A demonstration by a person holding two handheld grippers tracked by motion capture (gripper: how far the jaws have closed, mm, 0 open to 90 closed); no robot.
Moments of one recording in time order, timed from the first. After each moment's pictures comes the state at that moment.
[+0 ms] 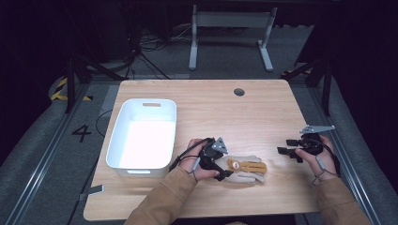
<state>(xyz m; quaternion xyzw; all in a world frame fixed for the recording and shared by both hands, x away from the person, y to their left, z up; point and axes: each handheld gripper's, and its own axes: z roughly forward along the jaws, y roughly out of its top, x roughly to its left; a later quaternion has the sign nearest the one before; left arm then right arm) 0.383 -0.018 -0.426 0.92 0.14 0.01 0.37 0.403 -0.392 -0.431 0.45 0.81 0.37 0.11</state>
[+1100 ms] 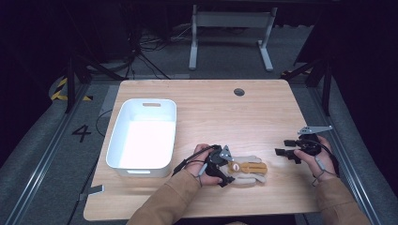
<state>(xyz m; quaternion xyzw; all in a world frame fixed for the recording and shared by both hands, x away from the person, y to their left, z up) 0.381 -0.037 -0.456 0.94 0.11 0.02 0.34 0.403 -0.387 -0.434 0.44 0.81 0.37 0.10</state>
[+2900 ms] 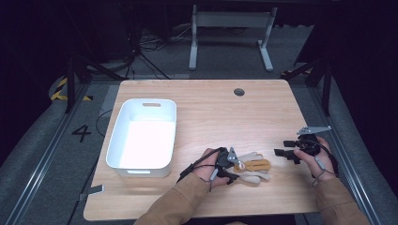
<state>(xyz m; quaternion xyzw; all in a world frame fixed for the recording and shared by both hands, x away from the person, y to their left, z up) 0.372 -0.055 -0.457 0.93 0.14 0.04 0.33 0.404 -0.386 -0.437 0.44 0.81 0.37 0.09</state>
